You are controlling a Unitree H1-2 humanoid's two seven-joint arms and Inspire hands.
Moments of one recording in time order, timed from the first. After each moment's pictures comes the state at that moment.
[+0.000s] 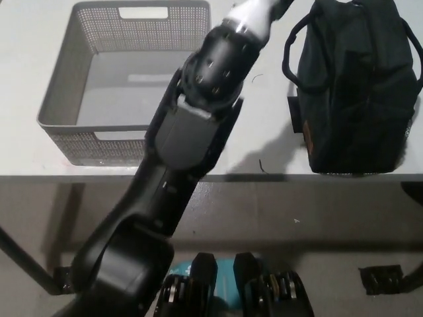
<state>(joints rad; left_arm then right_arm) -1.21 -0.09 -0.12 0.59 0.10 -0.10 -0.05 -0.72 -0.38 -0.42 0.23 0.23 -0.14 -0.09</state>
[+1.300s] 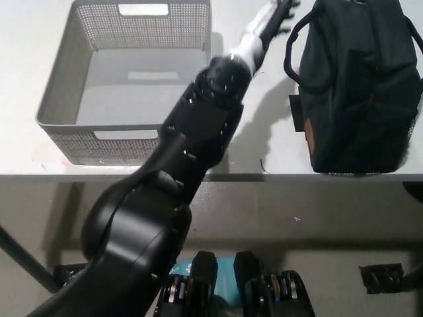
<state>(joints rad) -1.33 -0.12 -0.03 1.31 0.05 -0.14 -0.01 -1.04 -0.39 -0.35 1.24 0.26 -0.31 0.03</state>
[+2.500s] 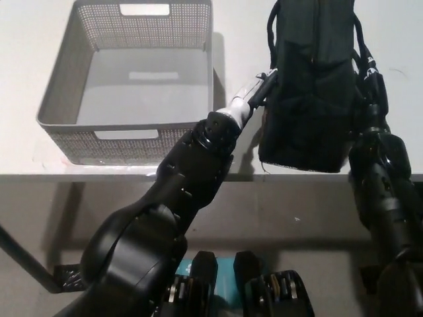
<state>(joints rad) -1.23 -0.13 -0.16 1.37 0.10 -0.09 0.00 -0.93 -0.08 -0.36 1.01 0.38 -0.19 0.05</state>
